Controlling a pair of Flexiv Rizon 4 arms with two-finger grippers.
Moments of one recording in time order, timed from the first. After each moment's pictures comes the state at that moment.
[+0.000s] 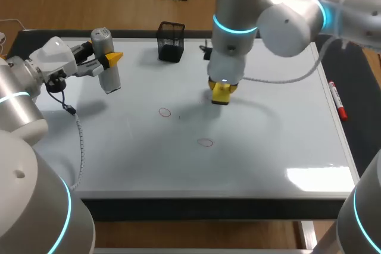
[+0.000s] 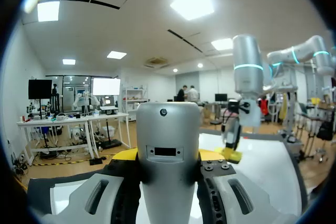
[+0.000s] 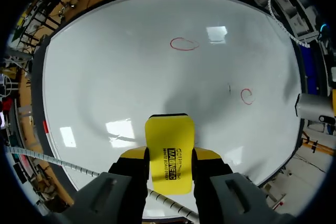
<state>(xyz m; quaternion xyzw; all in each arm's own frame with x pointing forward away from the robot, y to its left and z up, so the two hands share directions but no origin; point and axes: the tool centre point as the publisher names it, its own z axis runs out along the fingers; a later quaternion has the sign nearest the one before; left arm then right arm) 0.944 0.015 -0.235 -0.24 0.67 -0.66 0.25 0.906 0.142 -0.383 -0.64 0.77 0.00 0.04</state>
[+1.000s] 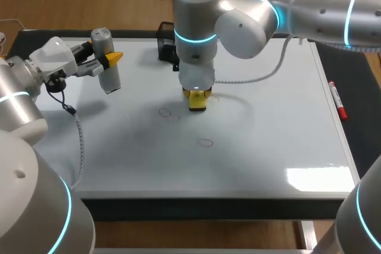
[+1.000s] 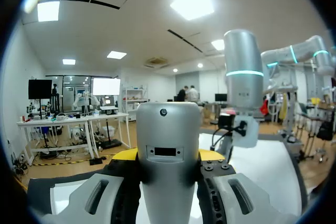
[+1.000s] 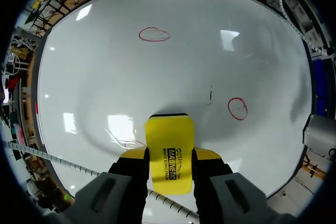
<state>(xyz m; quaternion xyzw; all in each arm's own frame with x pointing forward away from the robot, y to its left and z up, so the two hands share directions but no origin) 0.944 0.015 -0.234 -0.24 0.67 -0.66 0.25 0.916 0.201 -0.417 -0.68 0.73 -0.02 0.00</state>
